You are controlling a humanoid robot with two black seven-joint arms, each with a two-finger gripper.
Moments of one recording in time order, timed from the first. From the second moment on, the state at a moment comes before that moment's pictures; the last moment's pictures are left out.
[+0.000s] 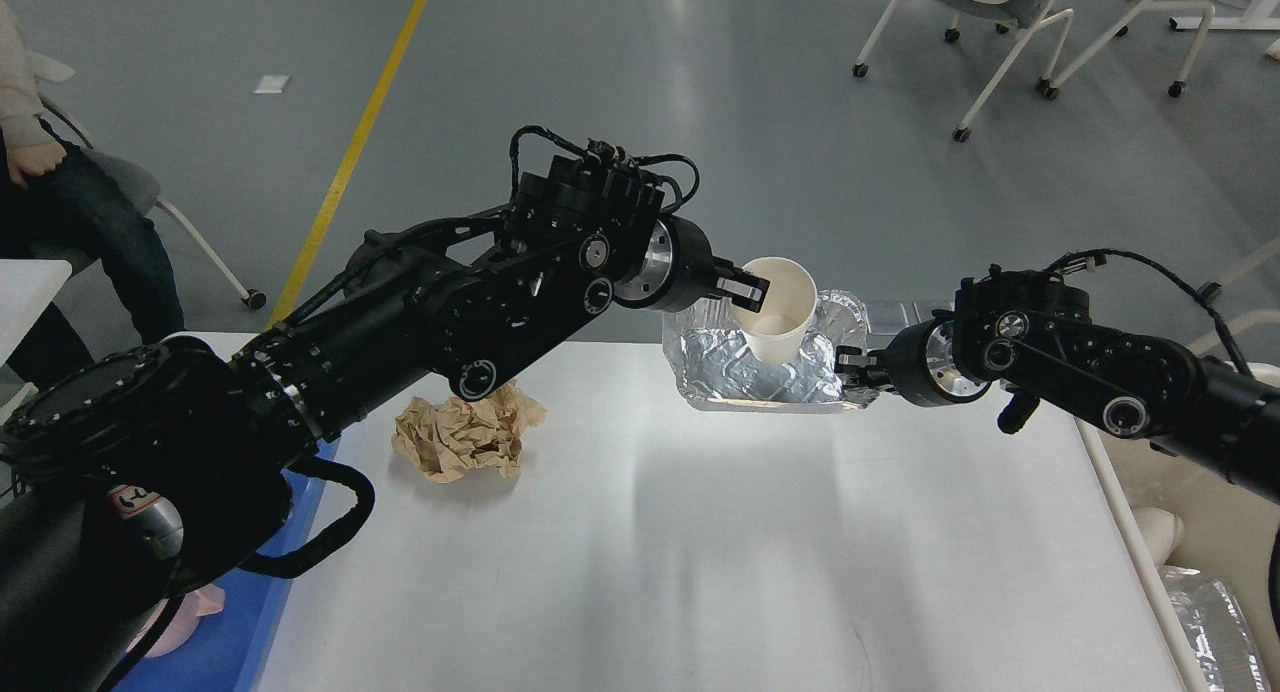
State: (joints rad) left arm -1.24 -0.18 -0.49 -0.72 1.66 -0.63 0.12; right arm 1.03 -0.45 0.20 1.05 -0.96 0.46 -0.35
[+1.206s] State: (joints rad) left arm -1.24 -0.07 -0.52 -0.80 1.51 -0.51 0.12; right arm 1.00 -0.46 0.23 1.05 -0.93 0.46 -0.35
